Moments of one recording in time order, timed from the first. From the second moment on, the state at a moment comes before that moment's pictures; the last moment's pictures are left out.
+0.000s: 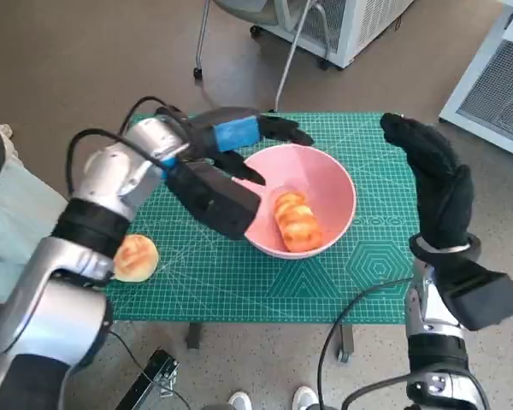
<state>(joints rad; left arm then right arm) -1.22 0.53 -0.53 0.81 0.77 -0.51 -0.28 -0.62 -0.18 -0.17 0.63 0.21 -0.88 0.37</state>
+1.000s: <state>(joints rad) -0.48 1.13 0.04 -0.08 0.40 -0.11 -0.83 -0.60 -0.17 -0.16 0.61 0.30 -0.88 0.44</state>
